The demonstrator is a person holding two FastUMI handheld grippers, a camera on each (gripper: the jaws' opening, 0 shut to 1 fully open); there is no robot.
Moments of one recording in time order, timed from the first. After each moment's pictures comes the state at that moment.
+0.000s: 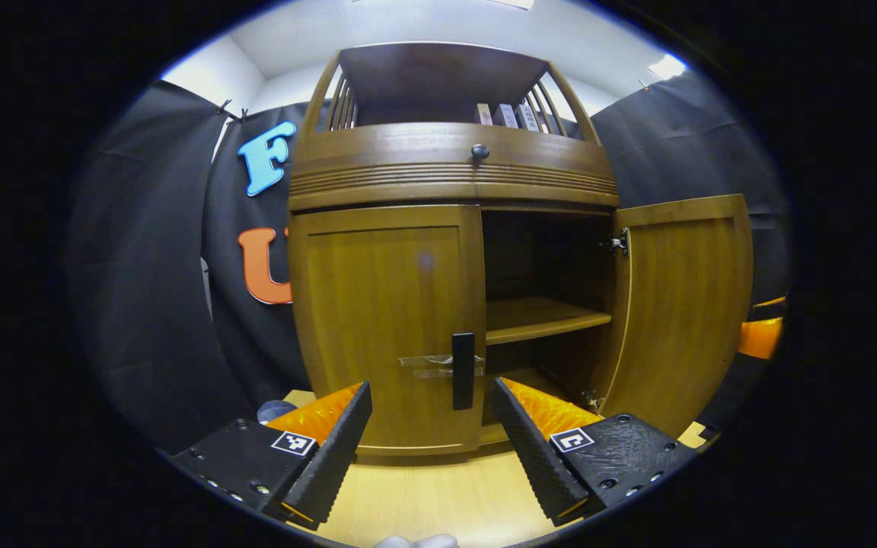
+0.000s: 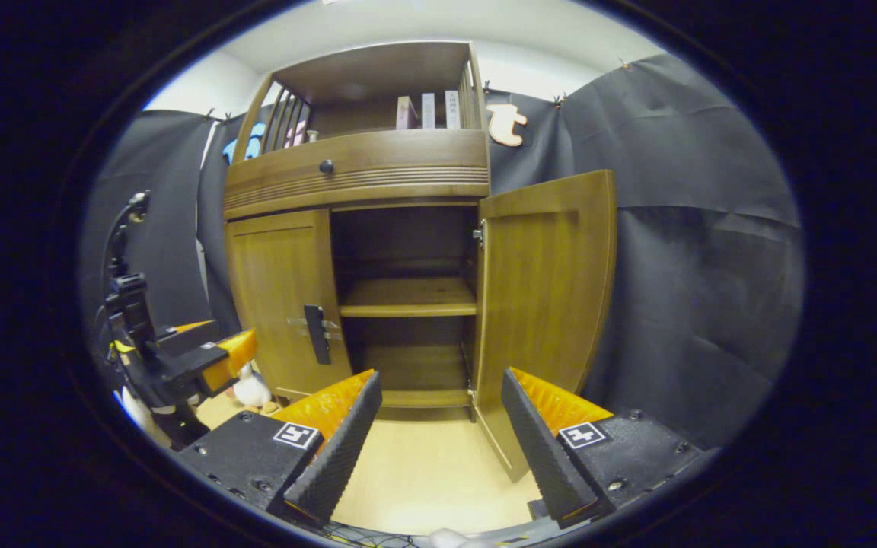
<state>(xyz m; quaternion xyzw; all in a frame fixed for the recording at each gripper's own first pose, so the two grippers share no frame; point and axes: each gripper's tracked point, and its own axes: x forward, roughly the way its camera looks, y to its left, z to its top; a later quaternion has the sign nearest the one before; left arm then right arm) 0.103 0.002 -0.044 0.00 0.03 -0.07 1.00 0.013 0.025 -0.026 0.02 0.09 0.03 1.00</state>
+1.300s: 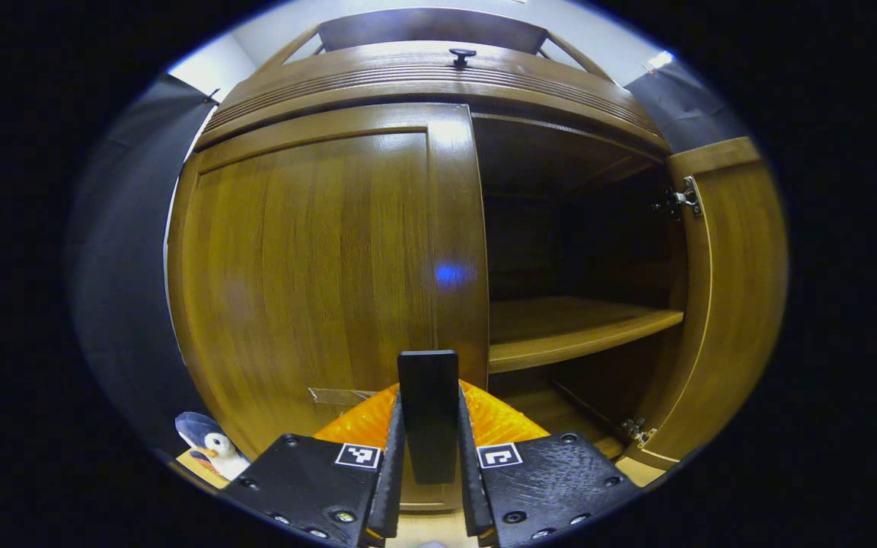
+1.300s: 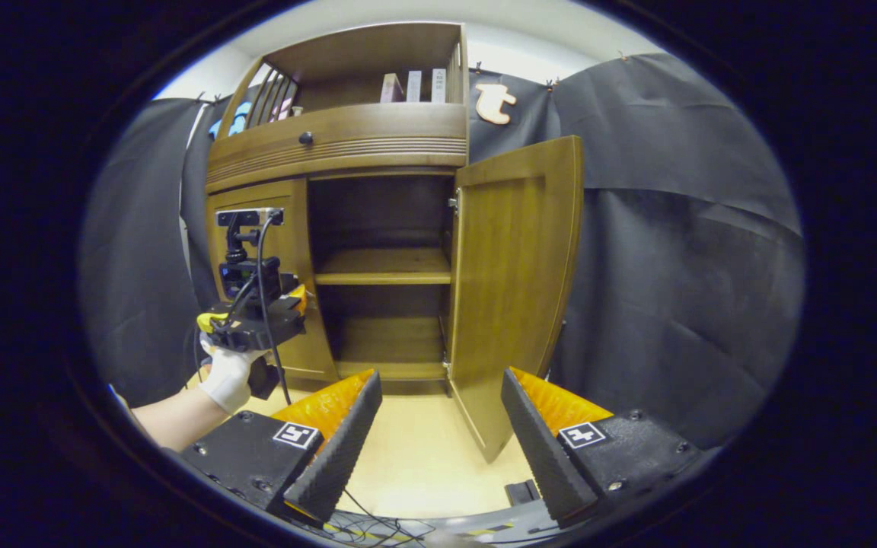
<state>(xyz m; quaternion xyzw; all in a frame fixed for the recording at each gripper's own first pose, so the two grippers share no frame) 0.257 -0.046 -0.090 0.00 0.01 -0.06 1.00 0.000 -0.009 -0.055 0.02 0.14 0.00 0.99</state>
